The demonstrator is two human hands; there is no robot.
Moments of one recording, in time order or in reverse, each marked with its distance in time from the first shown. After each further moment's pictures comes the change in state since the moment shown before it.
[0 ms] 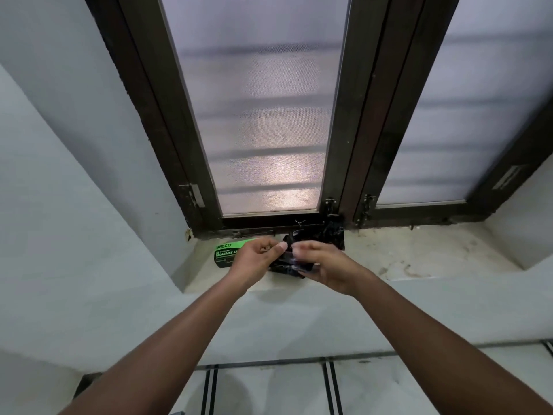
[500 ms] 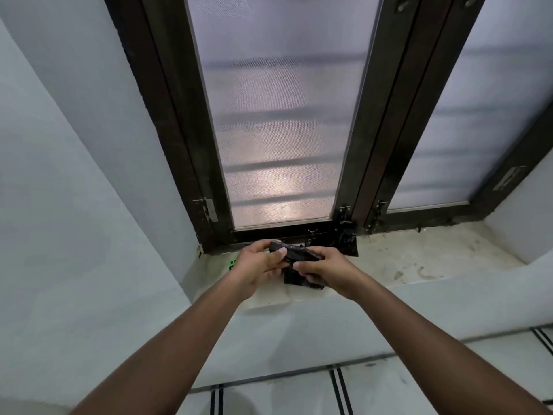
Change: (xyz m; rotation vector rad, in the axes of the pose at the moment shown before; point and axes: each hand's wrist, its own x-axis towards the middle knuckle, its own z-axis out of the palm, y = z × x) left_hand 0.032 -0.011 -0.049 -0.518 -0.162 -0.232; right_hand 0.026 0.001 0.046 -0.211 0.133 -0.108
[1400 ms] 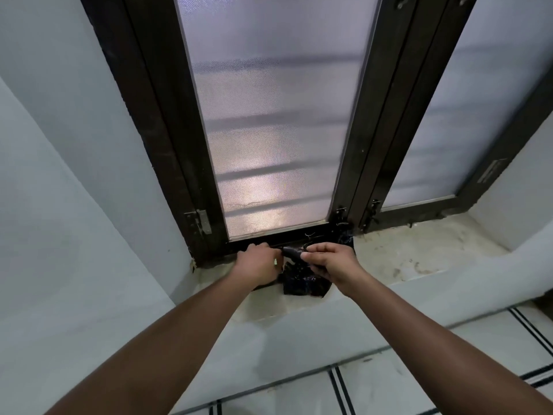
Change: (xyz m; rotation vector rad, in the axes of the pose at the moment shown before) left_hand 0.059 0.015 -0.010 1.669 -0.093 0.316; right_hand 0.029 0.003 0.003 0.231 0.423 0.022
